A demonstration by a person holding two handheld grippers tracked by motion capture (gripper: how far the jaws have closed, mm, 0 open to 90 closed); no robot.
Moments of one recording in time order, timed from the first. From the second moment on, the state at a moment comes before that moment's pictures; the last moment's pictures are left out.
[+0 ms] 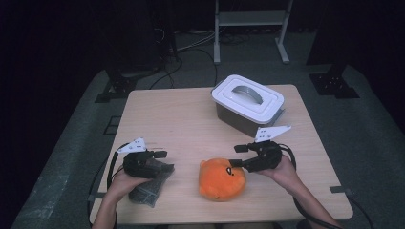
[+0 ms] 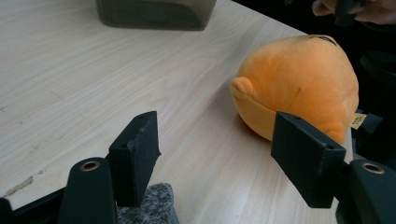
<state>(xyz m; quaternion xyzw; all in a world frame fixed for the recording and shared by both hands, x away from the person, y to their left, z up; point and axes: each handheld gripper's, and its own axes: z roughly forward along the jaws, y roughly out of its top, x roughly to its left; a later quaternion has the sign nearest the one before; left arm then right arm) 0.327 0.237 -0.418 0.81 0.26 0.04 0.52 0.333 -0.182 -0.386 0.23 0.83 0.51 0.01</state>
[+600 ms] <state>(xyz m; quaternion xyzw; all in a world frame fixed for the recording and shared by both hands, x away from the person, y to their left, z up) 0.327 0.232 -0.418 0.81 0.26 0.06 0.53 0.374 -0.209 -0.367 0.26 0.82 0.50 0.06</state>
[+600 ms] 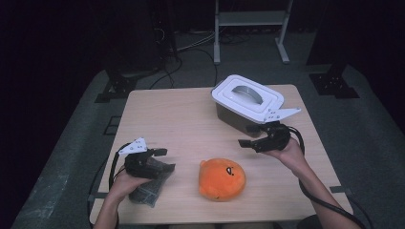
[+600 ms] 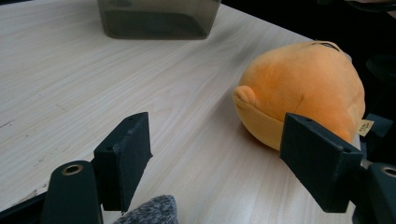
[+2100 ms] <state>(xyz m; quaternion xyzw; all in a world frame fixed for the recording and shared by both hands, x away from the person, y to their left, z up) 0.325 0.219 -0.419 0.80 0.25 0.05 0.55 0.454 -0.229 -0.324 0.27 0.81 0.50 0.14</state>
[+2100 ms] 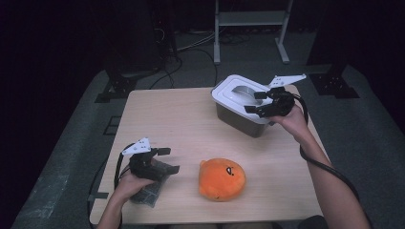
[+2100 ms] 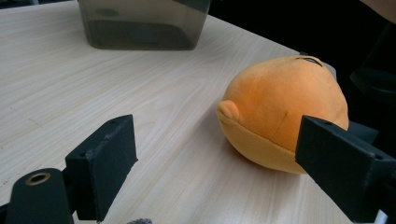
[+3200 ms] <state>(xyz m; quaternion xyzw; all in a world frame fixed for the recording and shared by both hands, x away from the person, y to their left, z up) 0.324 0.219 -0.424 0.80 0.25 0.03 0.55 0.518 -0.225 -0.327 0.30 0.81 0.48 0.16</state>
